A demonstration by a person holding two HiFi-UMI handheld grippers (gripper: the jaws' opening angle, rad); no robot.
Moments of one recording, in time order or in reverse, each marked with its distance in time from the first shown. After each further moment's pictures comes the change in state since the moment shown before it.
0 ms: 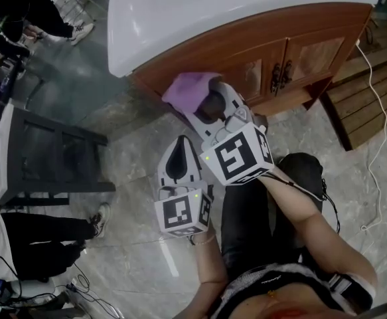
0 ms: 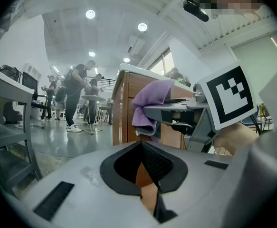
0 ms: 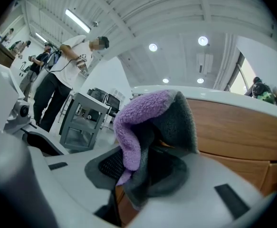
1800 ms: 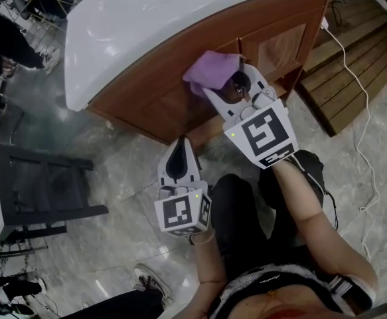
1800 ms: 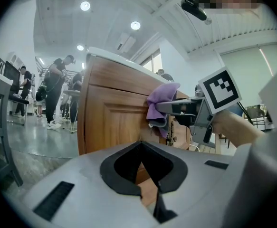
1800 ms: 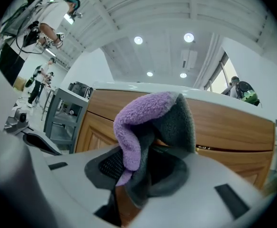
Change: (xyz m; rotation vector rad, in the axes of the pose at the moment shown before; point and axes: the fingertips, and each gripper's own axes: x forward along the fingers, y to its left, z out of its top) left arm 0.036 -0.071 -0.009 0.009 0.006 -0.184; right arm -0.073 -0.112 -0.042 0.076 0.097 -0.191
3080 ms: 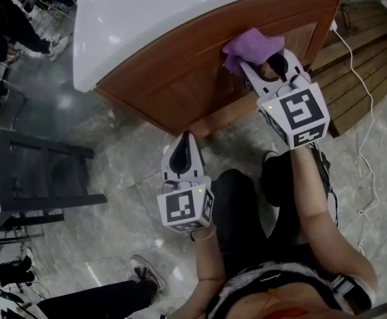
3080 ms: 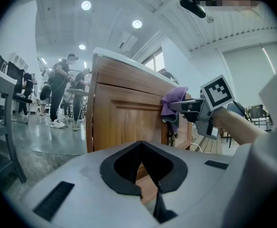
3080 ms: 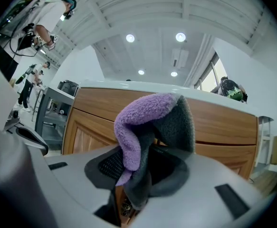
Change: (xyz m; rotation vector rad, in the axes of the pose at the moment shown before) left arm -0.013 0.006 -0.010 -0.004 0.017 0.028; right arm -0.021 -0.053 -0.018 0.041 0.027 -0.104
